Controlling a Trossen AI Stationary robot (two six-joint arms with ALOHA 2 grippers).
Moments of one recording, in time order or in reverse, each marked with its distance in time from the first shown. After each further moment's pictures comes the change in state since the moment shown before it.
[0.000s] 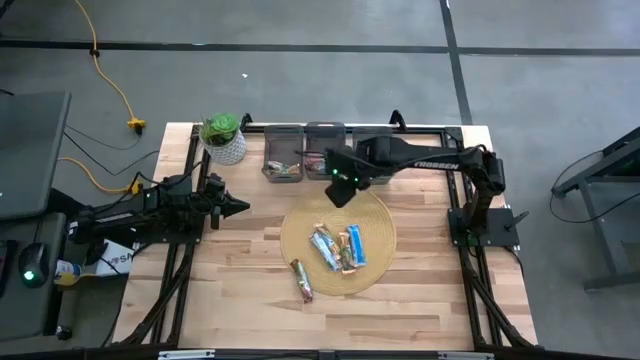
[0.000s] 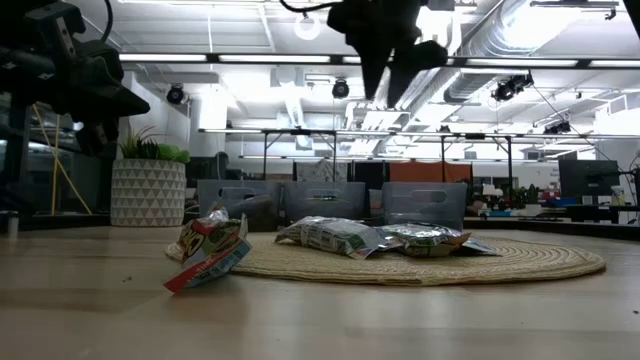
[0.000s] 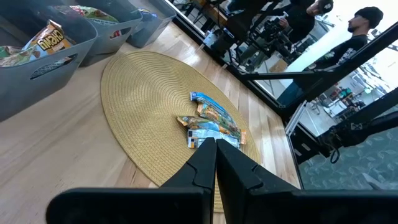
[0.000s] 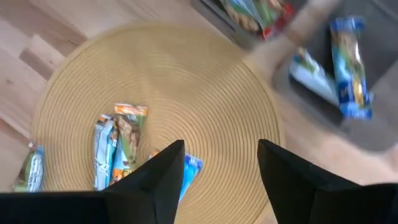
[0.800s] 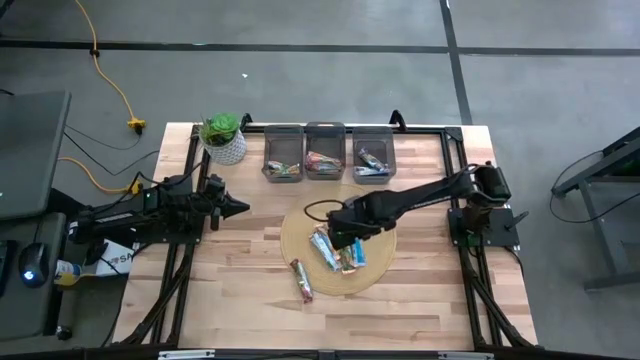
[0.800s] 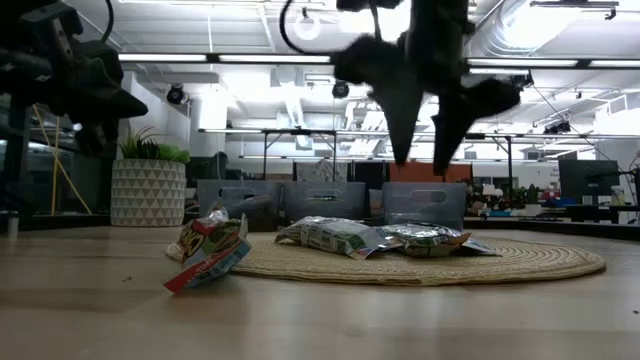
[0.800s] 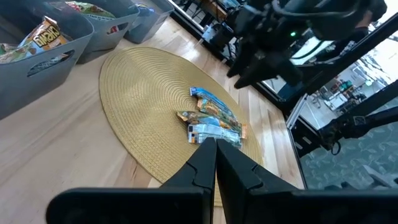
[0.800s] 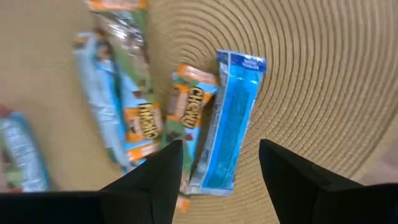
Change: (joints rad) left arm 0.000 0.000 0.000 -0.016 0.015 0.024; right arm 0.252 0.000 -0.400 0.309 -0.100 0.558
